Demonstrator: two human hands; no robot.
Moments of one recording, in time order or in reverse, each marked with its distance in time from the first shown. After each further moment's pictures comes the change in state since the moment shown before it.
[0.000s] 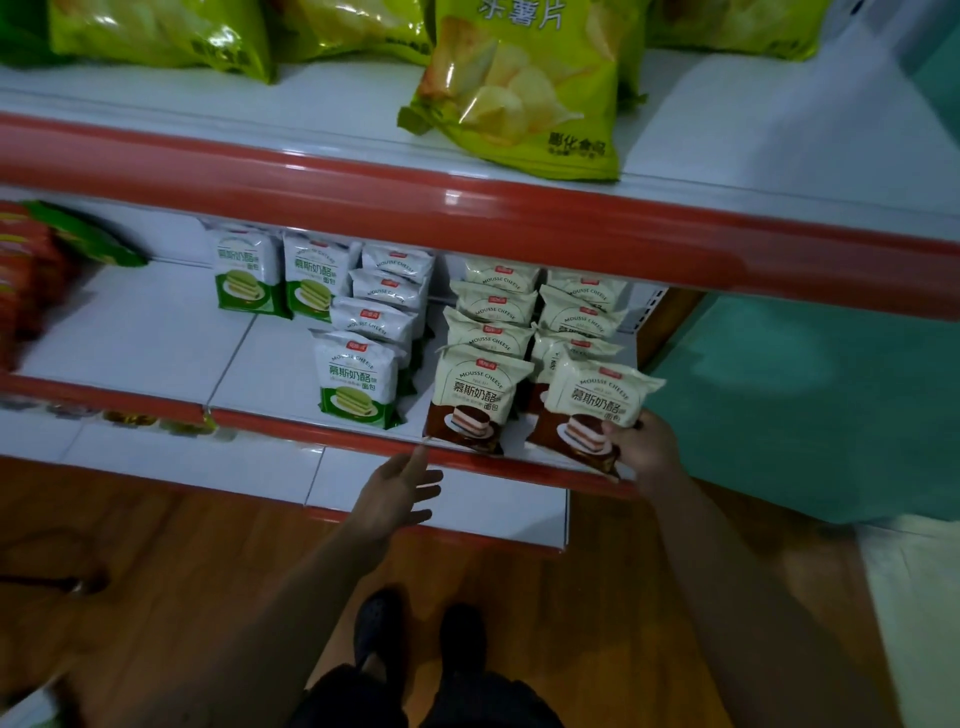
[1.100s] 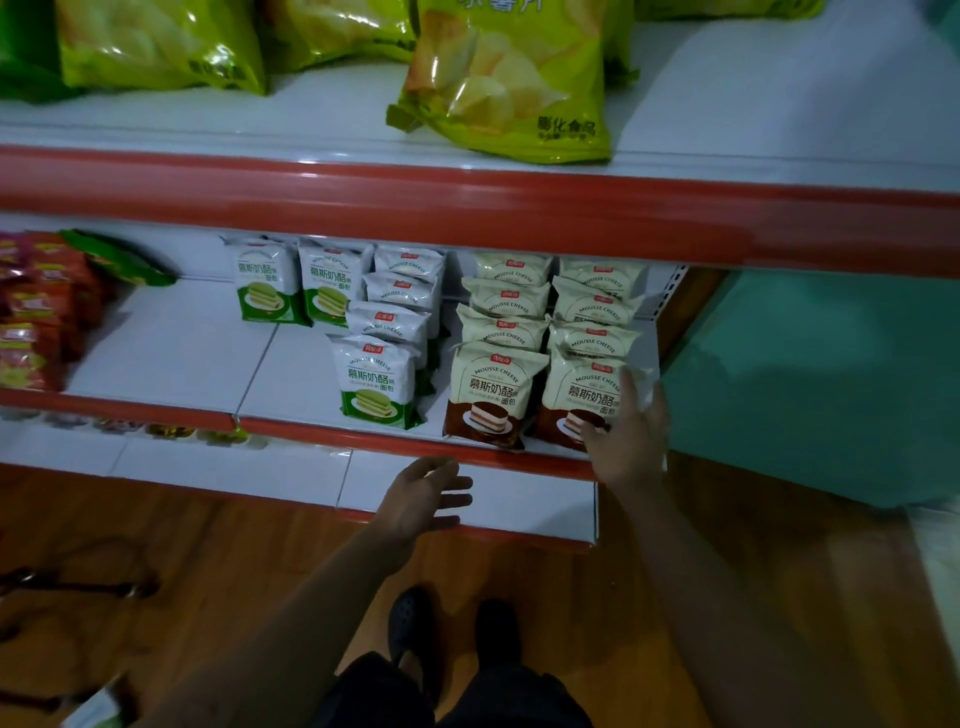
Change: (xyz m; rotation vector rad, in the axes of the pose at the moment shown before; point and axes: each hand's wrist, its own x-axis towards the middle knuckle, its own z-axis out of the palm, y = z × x) left_hand -0.009 -0.001 0.002 0.004 -0.010 -0.039; right_hand -0.023 0.006 0.046 -0.524 0.178 -0.314
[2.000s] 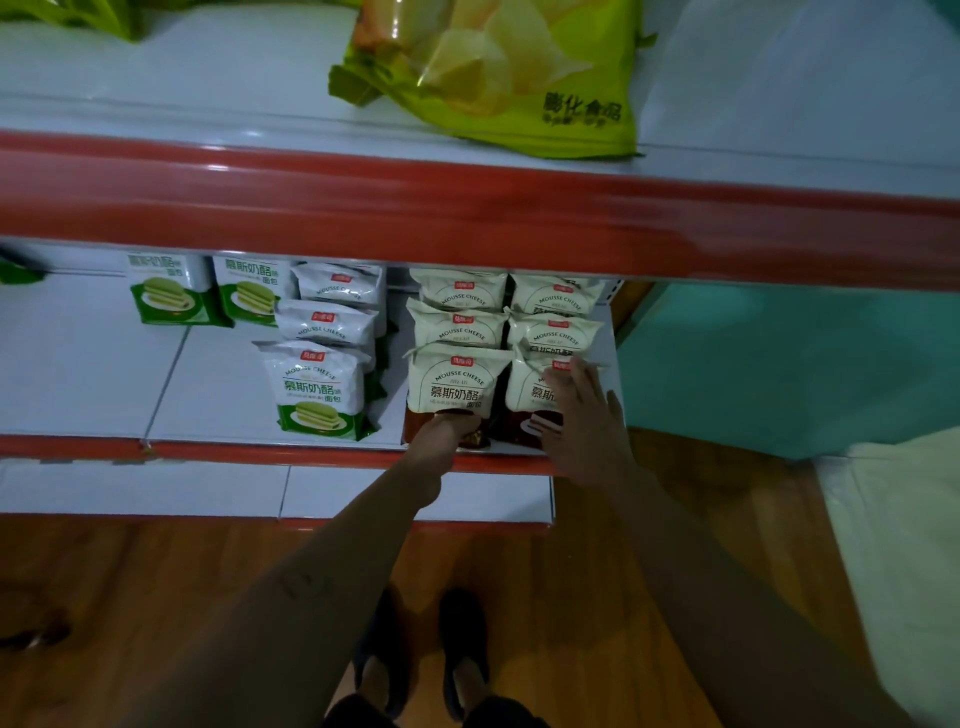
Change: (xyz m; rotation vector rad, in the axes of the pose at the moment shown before) left_hand 0.104 0.035 0.044 -0.038 -0.139 -0.036; right_hand 0.013 -0.010 -0.006 -0.349 -0.258 -0.279
